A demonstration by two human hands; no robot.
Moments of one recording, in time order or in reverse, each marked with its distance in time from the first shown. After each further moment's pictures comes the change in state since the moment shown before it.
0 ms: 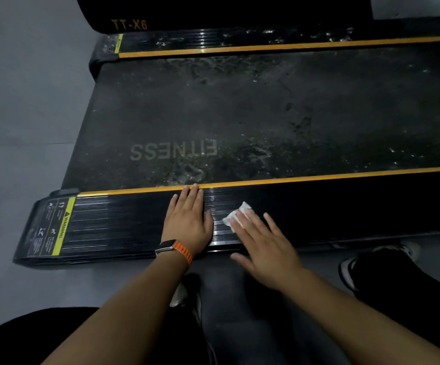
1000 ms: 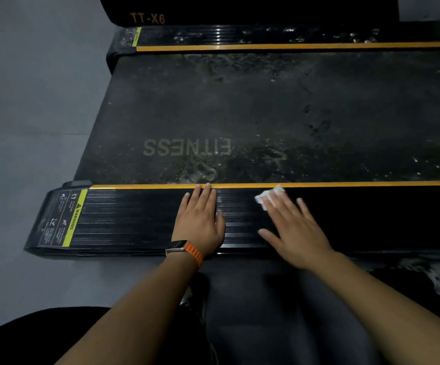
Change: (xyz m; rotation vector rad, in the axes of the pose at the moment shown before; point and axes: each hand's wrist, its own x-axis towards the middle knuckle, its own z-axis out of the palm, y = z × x) left_hand -0.001 0.000 -0.001 0.011 -0.019 0.002; right_hand 0.027 0.050 -0.030 0.070 -0.182 0.095
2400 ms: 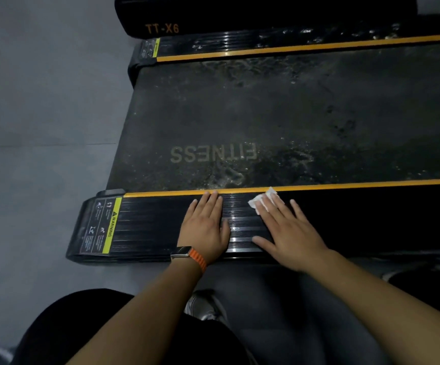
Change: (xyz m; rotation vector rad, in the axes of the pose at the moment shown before) left_hand -0.014 -0.062 -0.014 -0.012 0.027 0.063; right_hand 0.031 -0.074 0.001 -0.017 -0.013 -0.059
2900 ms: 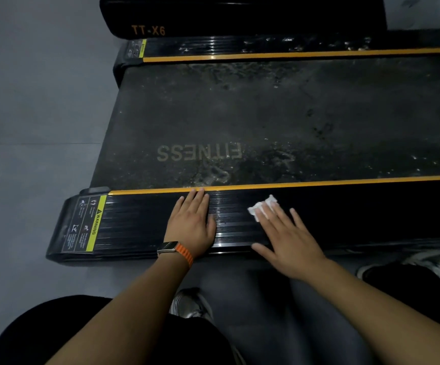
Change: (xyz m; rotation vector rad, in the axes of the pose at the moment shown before) left_hand 0.002 -0.002 0.002 -0.001 0.027 0.018; right_hand -0.042 0.009 0.005 -0.021 0.031 0.046
